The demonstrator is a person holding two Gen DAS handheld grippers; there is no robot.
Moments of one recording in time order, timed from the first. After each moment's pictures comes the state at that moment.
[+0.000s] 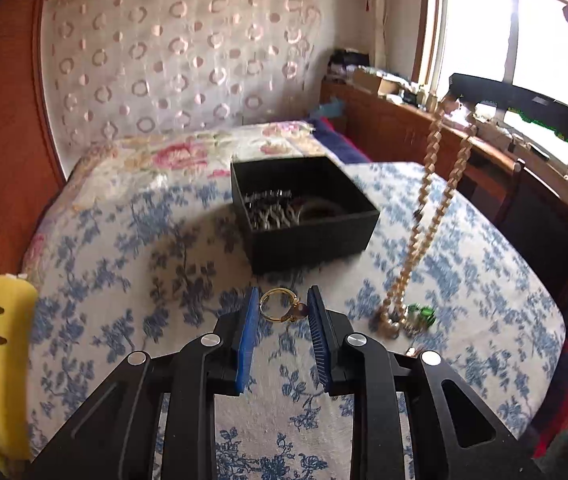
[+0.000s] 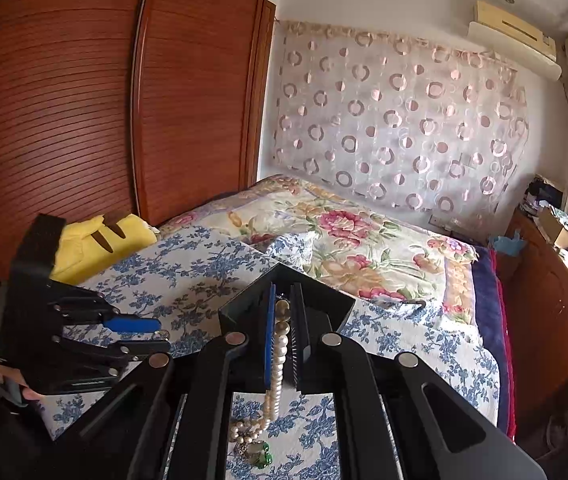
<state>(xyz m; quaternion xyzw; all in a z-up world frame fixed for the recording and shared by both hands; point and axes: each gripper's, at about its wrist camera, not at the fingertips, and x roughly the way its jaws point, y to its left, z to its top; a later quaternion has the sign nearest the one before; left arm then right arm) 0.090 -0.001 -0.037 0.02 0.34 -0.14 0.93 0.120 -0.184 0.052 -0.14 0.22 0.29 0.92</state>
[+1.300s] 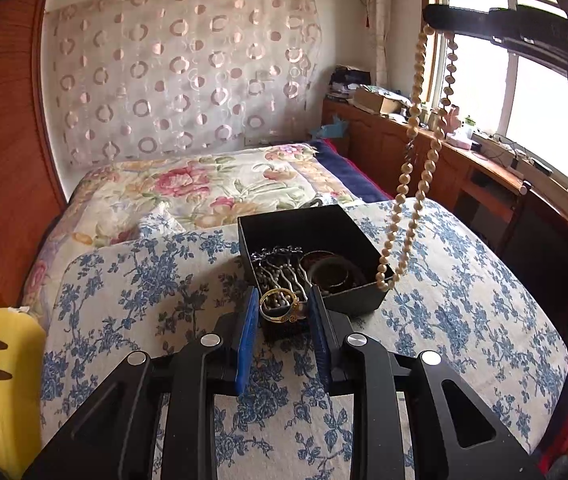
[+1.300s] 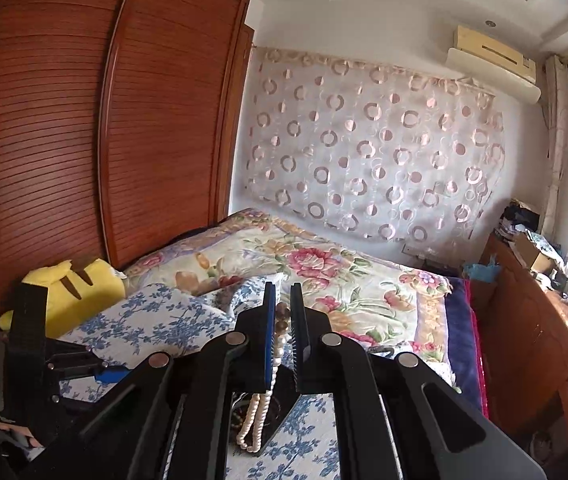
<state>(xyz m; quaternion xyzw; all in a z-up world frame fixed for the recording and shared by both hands) 0.134 0.002 -0.017 0.02 0.32 -0.14 0.94 0.173 -0.173 0.125 -0.14 0.17 0.25 0.94</state>
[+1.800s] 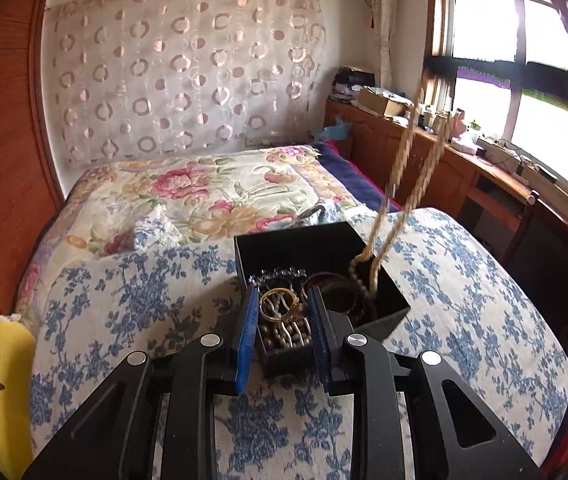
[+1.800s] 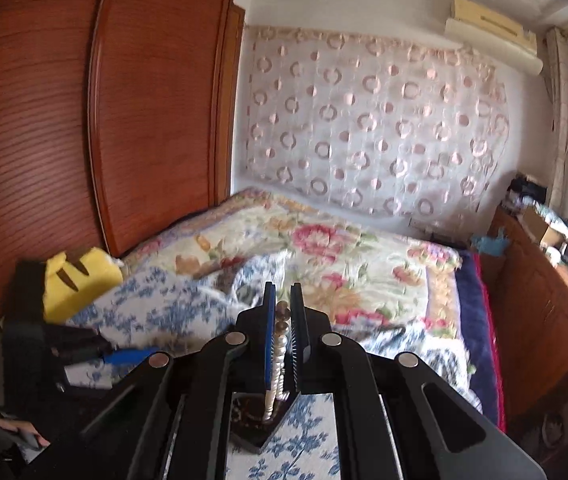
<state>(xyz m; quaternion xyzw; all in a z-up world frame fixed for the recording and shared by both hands) 0.170 -0.007 -0.019 0.01 0.32 -0.13 0.94 0.212 -0.175 0.083 -0.12 0.23 0.25 0.93</state>
